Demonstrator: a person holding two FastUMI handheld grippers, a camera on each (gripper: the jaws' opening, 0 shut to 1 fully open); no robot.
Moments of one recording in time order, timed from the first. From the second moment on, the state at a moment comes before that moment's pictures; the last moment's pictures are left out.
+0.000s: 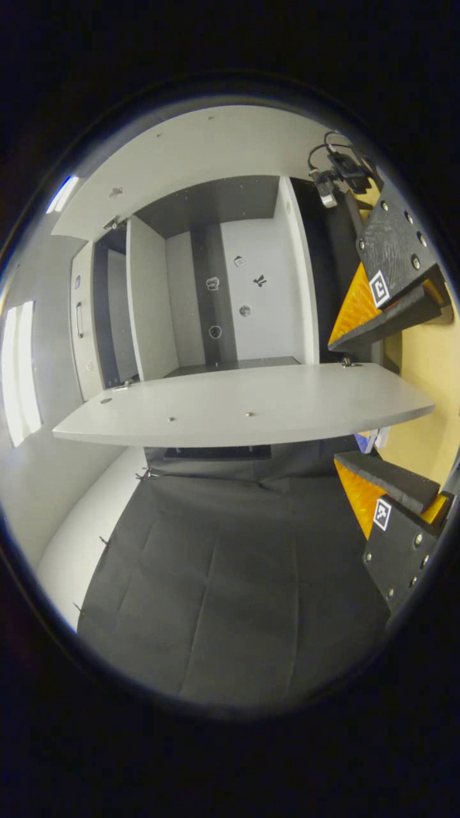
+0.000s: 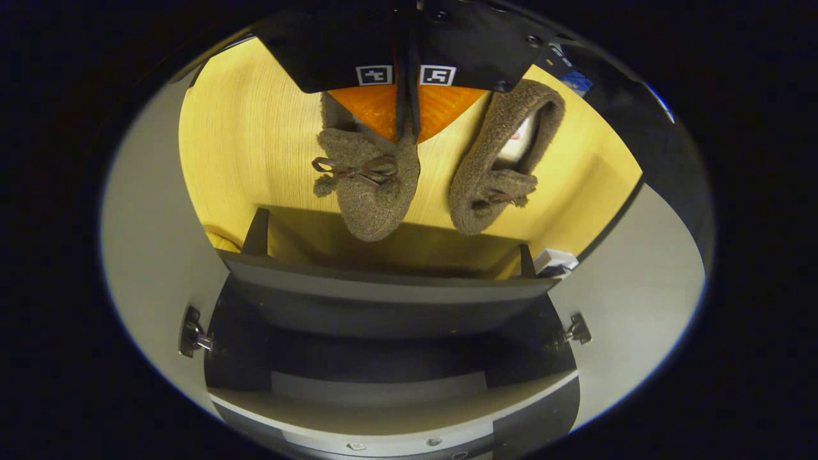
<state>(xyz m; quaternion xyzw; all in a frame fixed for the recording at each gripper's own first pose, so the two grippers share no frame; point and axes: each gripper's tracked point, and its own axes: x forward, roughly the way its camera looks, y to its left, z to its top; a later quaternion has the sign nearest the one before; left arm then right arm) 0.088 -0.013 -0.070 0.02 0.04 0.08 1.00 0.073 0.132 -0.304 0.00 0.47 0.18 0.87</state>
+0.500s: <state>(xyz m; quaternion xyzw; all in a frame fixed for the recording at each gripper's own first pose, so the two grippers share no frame) 0.093 -0.062 -0.052 0.01 0.01 0.02 1.00 0.113 0.122 -0.167 0.07 0.37 0.20 0.91</state>
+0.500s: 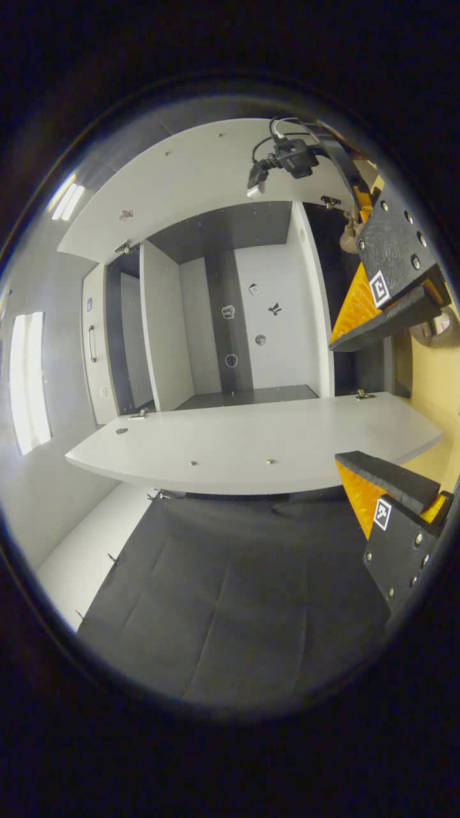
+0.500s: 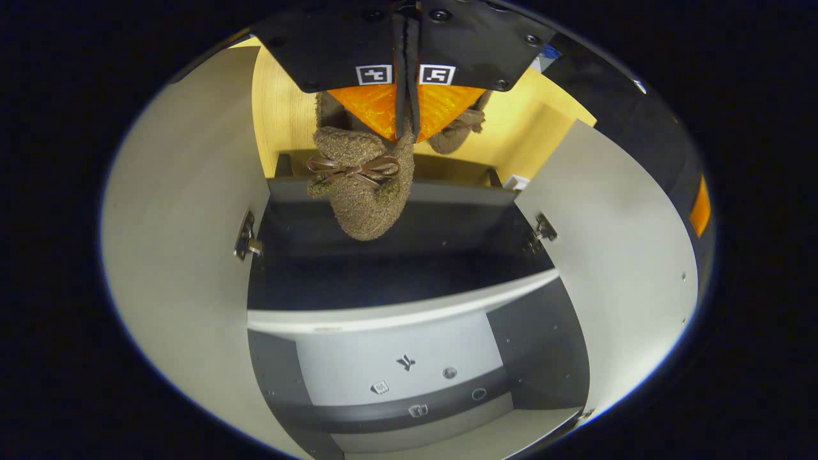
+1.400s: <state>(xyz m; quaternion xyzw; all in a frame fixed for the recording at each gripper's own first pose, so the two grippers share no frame) 0.123 -0.094 -0.111 -0.03 0.05 -0.06 1.00 0.280 0.138 -0.006 0.03 0.20 0.16 0.97</state>
